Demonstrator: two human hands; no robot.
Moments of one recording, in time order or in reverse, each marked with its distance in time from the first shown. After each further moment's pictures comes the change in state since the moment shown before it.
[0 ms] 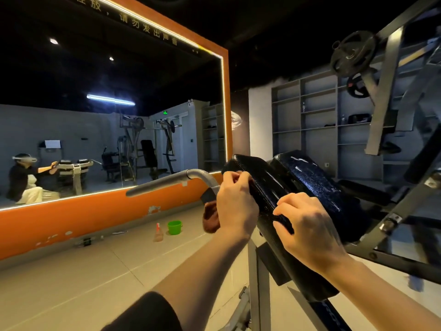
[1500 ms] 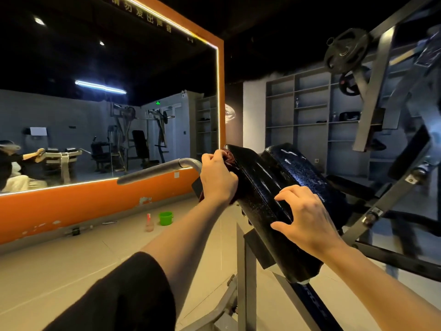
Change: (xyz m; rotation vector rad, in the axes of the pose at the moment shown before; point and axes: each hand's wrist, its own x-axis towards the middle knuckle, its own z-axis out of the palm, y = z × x) left_hand 0.032 -0.009 -0.001 -0.103 -0.013 -0.213; right_hand -0.014 0.028 -0.007 0.001 -0.213 0.170
